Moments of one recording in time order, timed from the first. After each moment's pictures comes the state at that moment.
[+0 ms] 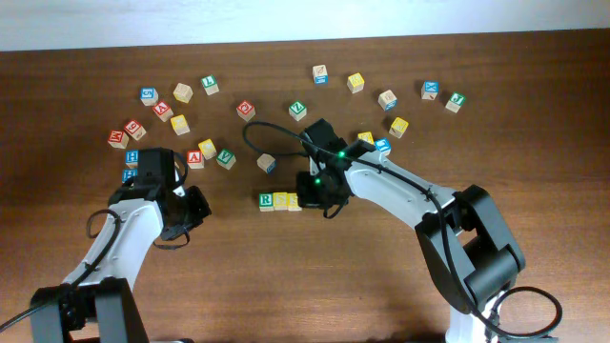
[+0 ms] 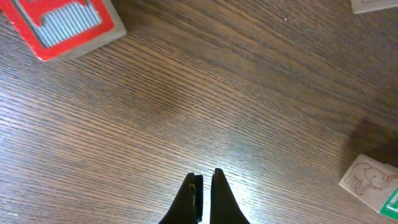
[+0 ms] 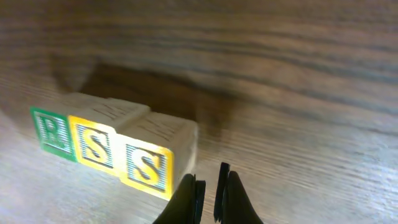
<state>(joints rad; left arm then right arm) 0.07 1.56 0.86 -0.64 0.12 -0.42 0.58 1.98 1.33 -0.69 -0.28 0.56</state>
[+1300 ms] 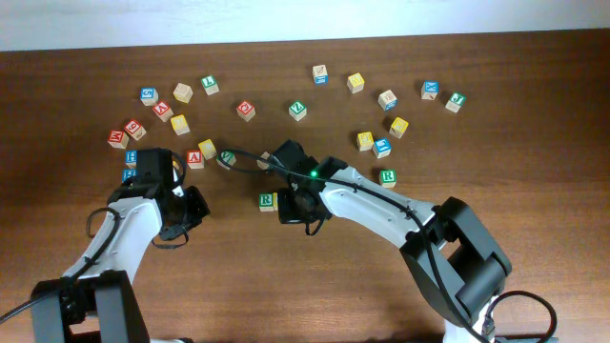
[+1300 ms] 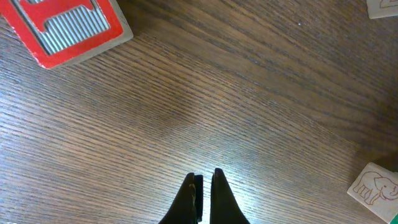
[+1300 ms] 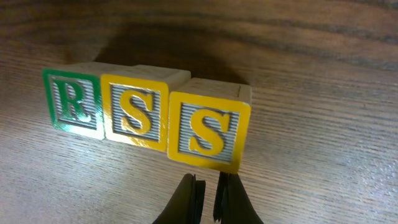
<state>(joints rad) 0.08 1.59 0.86 -0.63 0.12 -0.42 0.73 1.98 1.35 -0.68 -0.13 0.69</state>
